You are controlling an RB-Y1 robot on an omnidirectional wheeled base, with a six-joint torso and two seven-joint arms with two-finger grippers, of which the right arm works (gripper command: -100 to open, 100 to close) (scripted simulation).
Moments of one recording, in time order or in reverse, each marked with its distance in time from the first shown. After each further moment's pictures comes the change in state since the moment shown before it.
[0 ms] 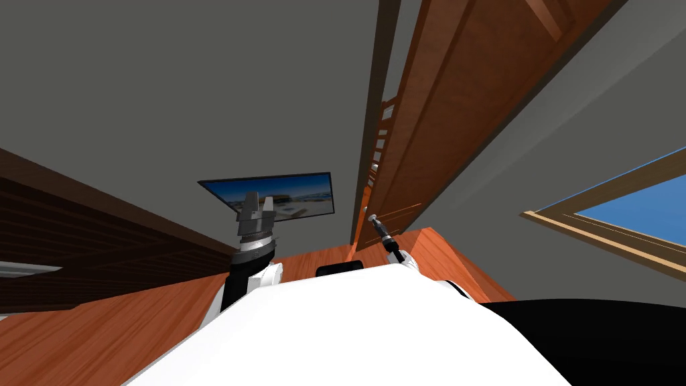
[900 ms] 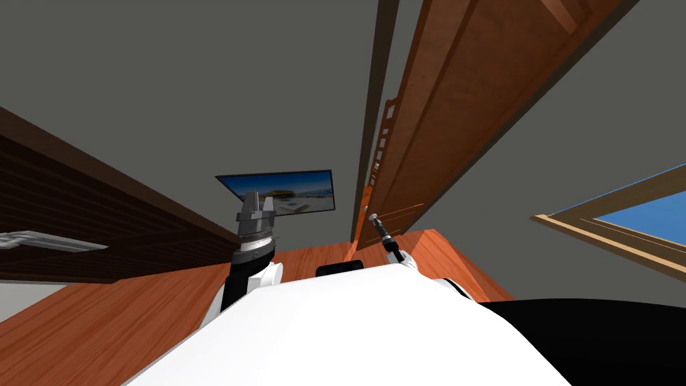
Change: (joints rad) arm -0.009 -0.005 0.035 0.016 -0.079 0.005 -0.209
